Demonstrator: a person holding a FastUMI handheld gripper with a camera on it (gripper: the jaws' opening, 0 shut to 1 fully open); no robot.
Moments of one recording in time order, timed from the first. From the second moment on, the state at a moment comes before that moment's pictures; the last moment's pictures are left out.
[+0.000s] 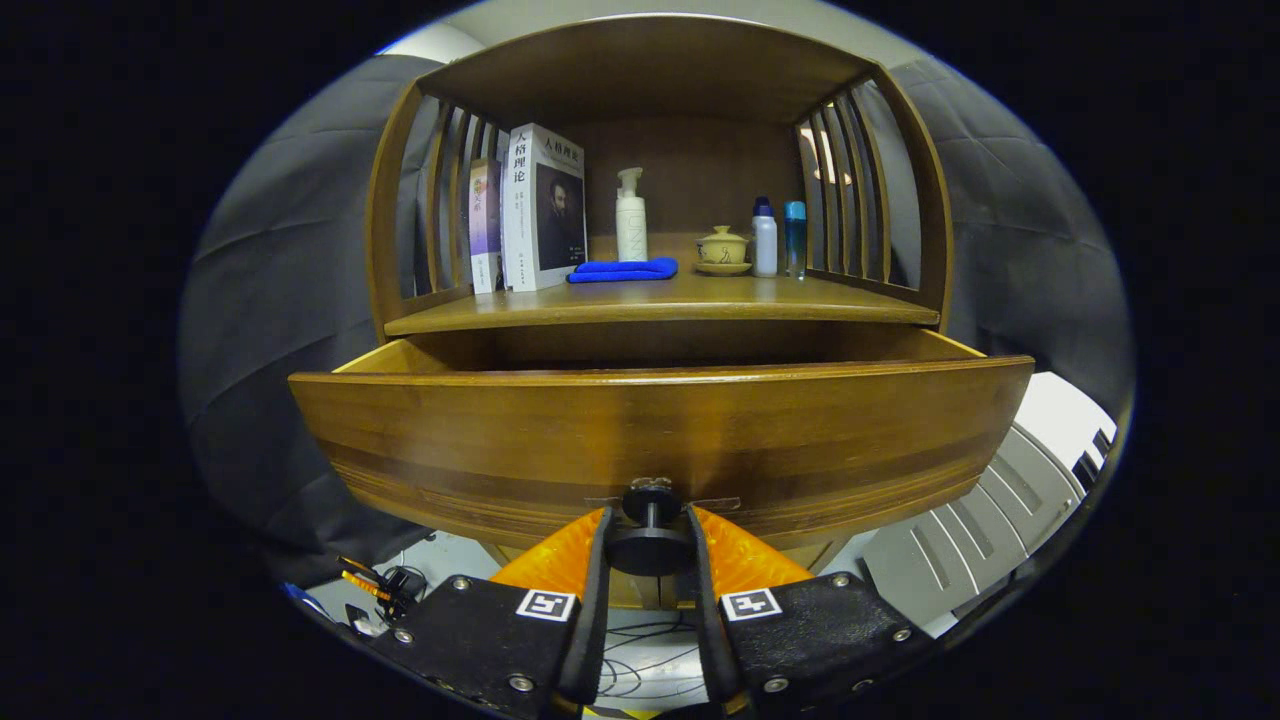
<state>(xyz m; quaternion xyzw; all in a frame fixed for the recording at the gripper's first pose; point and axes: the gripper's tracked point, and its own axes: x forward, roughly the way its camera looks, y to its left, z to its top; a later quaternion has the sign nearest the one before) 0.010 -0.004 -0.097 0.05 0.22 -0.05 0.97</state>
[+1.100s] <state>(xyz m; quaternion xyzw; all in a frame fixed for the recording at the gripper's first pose) -0.041 0.003 -0.043 0.11 0.14 -0.04 0.98</state>
